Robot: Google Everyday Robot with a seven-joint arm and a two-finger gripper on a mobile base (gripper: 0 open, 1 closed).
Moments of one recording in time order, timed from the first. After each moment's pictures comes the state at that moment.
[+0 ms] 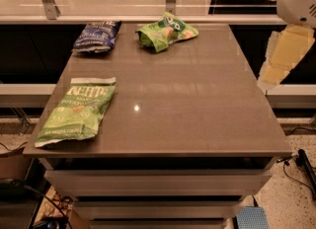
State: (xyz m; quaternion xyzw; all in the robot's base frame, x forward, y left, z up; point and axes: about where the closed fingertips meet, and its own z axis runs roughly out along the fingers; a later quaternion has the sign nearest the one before) arm 0.484 -0.206 1.017 -0.61 0.75 -0.11 0.22
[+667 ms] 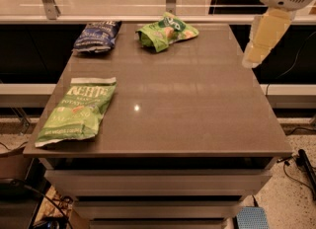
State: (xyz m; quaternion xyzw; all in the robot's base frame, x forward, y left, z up) arm 0.539 -0.196 1.023 -0.63 0.73 -0.11 0.24
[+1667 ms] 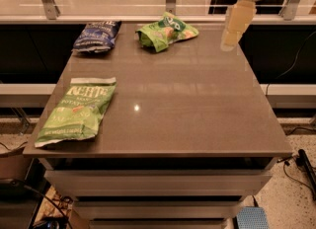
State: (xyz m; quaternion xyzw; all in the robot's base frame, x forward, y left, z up) arm 0.626 -0.175 1.006 -0.65 0.71 -0.11 0.25
